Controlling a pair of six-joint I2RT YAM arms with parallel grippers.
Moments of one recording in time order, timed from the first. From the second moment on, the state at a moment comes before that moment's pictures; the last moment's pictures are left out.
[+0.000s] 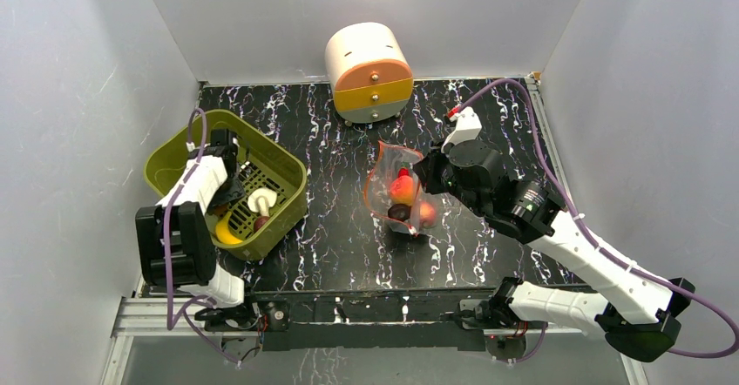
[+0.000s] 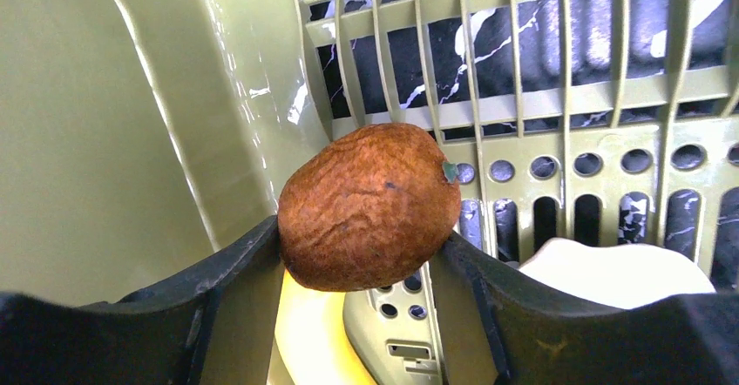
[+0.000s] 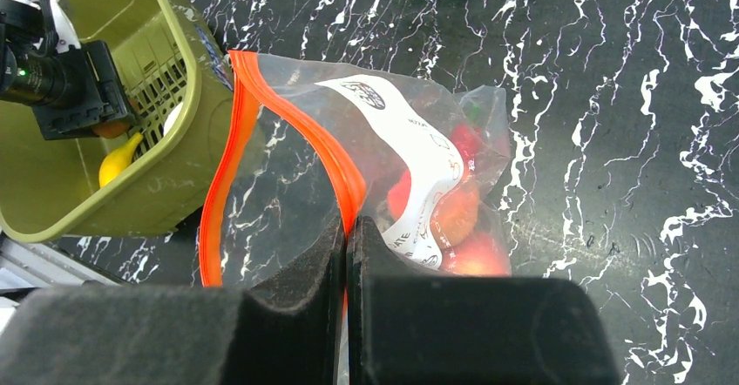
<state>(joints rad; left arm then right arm) 0.10 1.53 0.99 -0.82 -0.51 -0.44 0.88 0.98 1.19 -0.63 0.37 0.50</state>
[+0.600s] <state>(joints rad) 0.05 1.14 1.00 -0.81 -0.42 -0.42 0.88 1.01 1.15 -0.61 0.36 0.65</state>
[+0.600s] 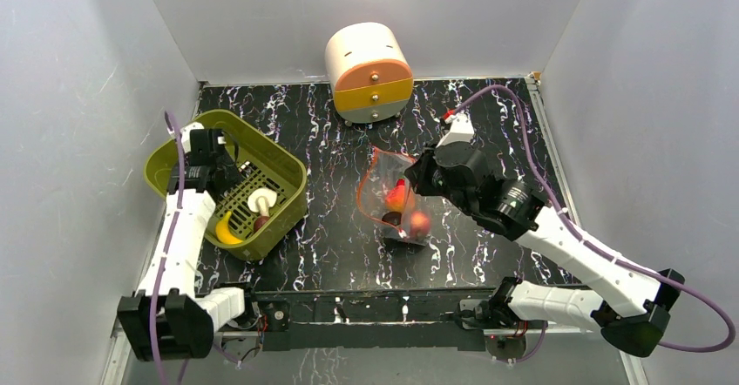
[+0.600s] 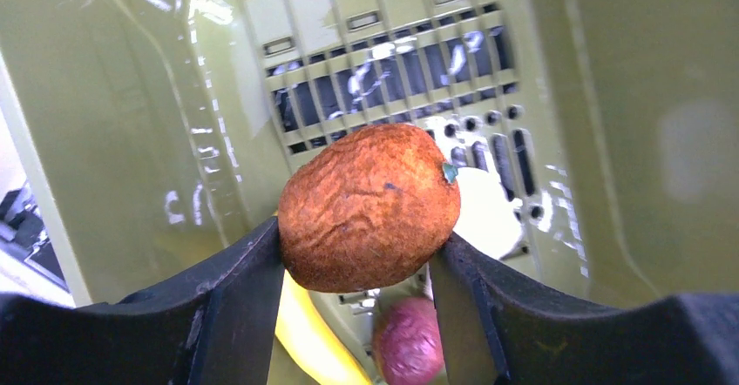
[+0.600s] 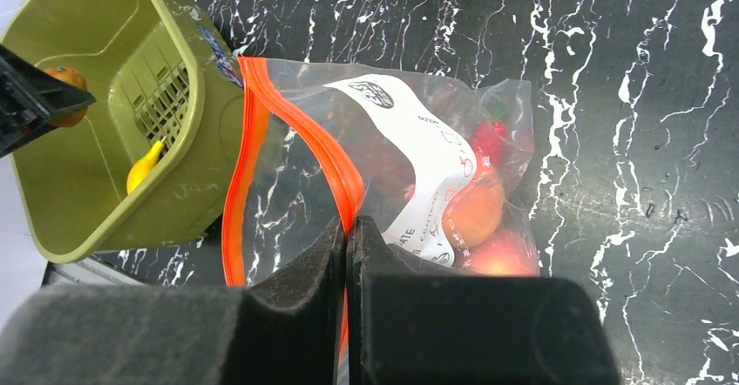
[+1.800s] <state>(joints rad) -0.17 0.93 1.06 -0.58 0.56 -0.71 0.88 1.09 1.05 -0.33 0.18 0.84</state>
